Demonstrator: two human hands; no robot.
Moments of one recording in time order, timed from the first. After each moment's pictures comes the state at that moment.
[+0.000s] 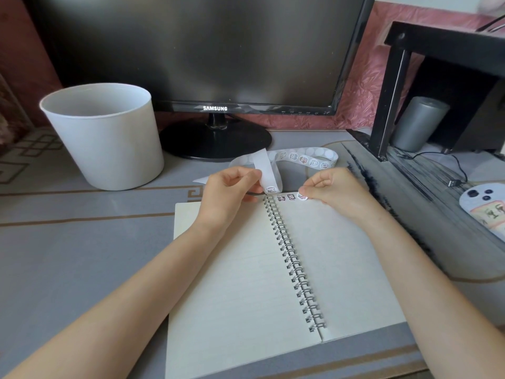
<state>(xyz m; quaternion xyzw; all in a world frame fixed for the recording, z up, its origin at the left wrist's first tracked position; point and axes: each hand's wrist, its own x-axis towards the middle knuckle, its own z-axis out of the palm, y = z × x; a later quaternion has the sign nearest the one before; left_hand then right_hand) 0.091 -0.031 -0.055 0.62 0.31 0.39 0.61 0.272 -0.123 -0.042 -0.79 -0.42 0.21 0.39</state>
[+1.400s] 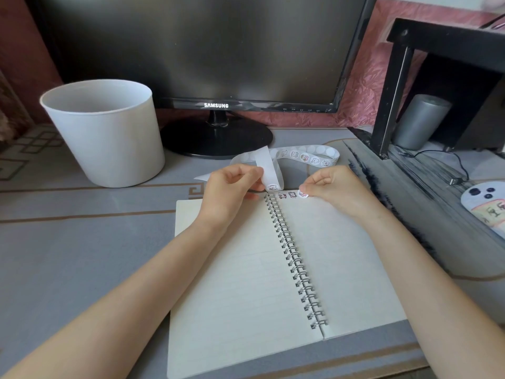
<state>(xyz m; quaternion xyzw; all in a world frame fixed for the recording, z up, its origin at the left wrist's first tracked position) 0.091 -0.030 -0.056 0.62 0.30 0.39 0.61 0.270 -0.124 -0.042 -0.79 -0.43 0.21 0.39</state>
